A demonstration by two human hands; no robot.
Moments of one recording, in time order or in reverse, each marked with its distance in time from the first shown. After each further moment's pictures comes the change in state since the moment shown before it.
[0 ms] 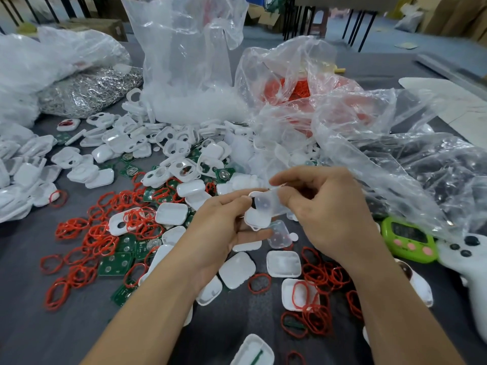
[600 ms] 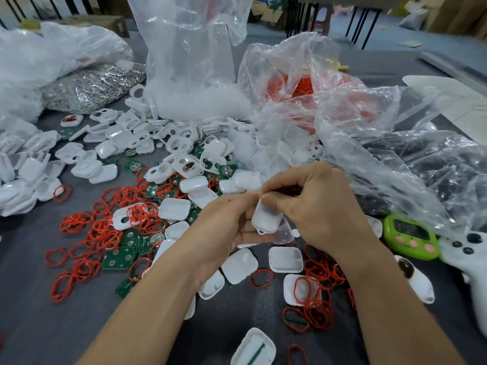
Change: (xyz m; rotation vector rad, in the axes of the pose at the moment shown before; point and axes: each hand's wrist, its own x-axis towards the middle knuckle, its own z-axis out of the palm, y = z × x) left_hand -0.001 -0.001 -0.003 -0.022 -0.159 -0.025; right_hand 0.006 -0.007 0.007 -0.084 -0.113 -0.068
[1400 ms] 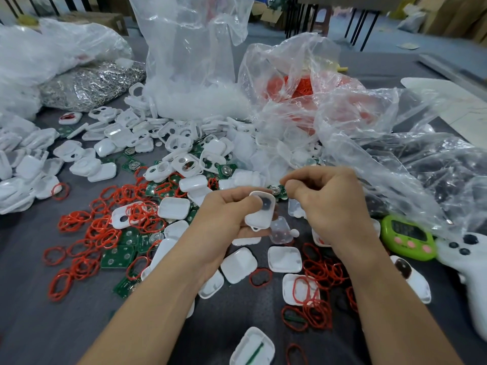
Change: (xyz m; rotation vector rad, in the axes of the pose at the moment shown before) left_hand -0.003 0.003 0.005 0.114 0.195 0.042; right_hand 0.004 0.033 0.004 0.105 0.241 0.163
